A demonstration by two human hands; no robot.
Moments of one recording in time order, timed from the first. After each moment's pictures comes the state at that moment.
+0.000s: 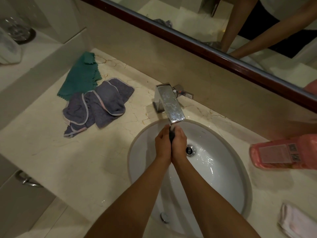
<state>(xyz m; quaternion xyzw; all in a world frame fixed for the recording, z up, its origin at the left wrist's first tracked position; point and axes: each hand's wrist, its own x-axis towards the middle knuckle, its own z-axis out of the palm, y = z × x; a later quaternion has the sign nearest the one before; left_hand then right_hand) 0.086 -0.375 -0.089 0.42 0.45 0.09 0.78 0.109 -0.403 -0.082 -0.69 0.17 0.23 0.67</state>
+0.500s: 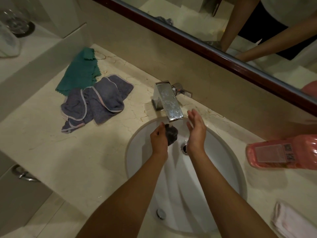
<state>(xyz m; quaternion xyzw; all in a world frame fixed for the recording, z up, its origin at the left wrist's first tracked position) 0.091 -0.370 -0.087 0.42 0.49 0.11 0.75 0.149 -0.441 -0.037 -0.68 0.11 0.14 0.71</state>
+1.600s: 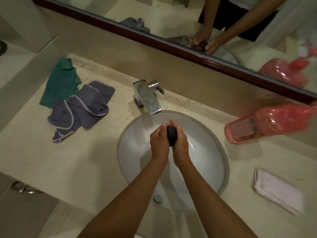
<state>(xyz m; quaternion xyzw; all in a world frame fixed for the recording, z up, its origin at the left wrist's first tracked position) 0.061 -0.421 -0.017 0.57 0.41 0.06 0.71 0.079 -0.474 -0.013 -0.68 0.14 0.21 0.68</state>
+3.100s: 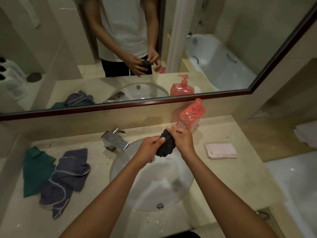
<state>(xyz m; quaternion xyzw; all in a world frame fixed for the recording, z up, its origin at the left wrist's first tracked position) 0.051 -0.400 0.160 0.75 -0.09 -0.21 0.62 0.044 -0.549 0.179 -0.77 0.19 -0.06 0.60</state>
